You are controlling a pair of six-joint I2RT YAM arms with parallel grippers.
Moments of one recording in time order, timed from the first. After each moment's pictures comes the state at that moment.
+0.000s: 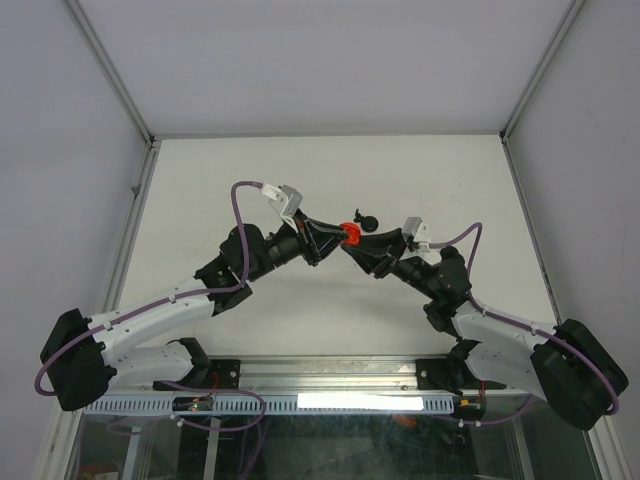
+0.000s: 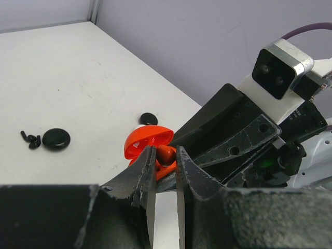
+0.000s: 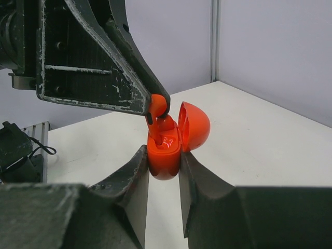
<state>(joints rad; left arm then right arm) -0.90 1.10 0.71 0.48 0.11 -0.45 0.69 1.05 0.25 1.15 -0.37 0.23</state>
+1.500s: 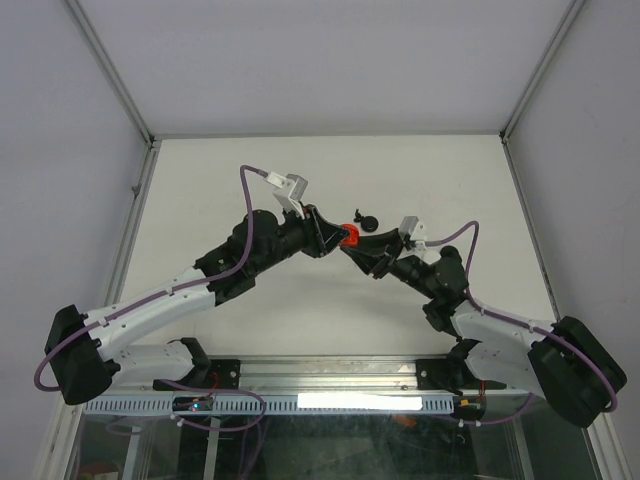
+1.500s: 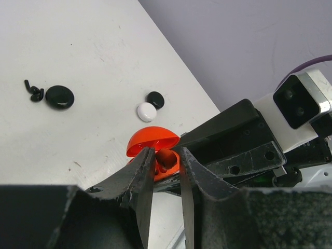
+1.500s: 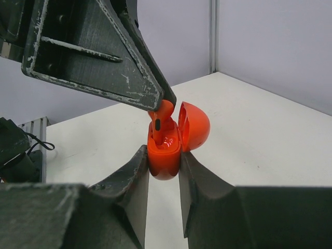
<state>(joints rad) -0.92 1.14 0.87 0.16 0.00 -0.62 0.69 1.06 0.25 1.12 -0.37 0.23</state>
